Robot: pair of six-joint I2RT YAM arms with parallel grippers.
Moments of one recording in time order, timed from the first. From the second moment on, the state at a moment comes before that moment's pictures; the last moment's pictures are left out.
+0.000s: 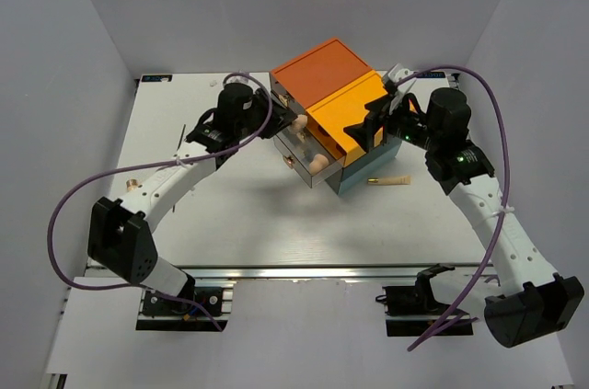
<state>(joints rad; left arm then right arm) -0.52 1.49 1.25 -0.18 0.08 -1.07 0.34 1.11 1.15 -0.22 -0.58 -0.15</state>
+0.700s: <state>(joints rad) -0.53 1.33 1.29 -0.15 0.05 -0.97 0.45 1.17 1.17 -0.38 -0.90 -0.50</state>
